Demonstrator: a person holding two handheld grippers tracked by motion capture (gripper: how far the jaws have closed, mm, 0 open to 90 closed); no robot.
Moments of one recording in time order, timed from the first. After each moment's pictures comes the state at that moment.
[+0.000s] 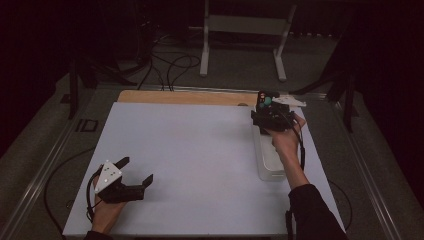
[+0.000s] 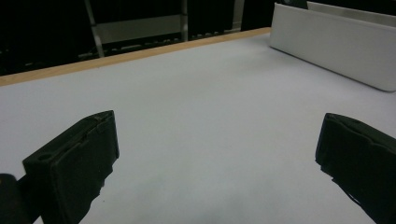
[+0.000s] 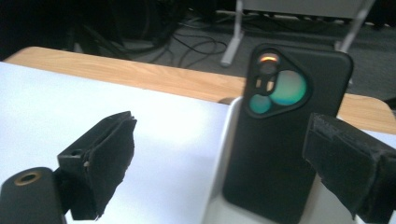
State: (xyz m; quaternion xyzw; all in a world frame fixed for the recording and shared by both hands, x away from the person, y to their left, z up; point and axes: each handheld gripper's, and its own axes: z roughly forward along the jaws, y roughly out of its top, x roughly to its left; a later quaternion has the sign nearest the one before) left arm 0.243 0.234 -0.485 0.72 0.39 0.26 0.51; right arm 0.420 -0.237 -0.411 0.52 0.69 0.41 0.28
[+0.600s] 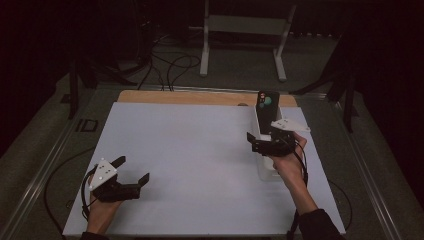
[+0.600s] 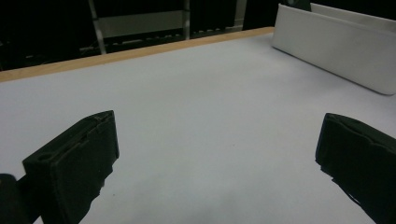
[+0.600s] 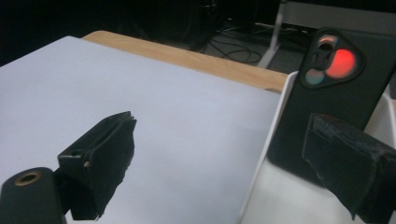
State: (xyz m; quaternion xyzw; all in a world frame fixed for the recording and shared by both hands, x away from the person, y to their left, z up) left arm 0.242 0.242 -0.476 0.72 0.40 0.25 0.51; right arm 0.344 -0.228 -0.415 0.45 0.73 0.45 0.26
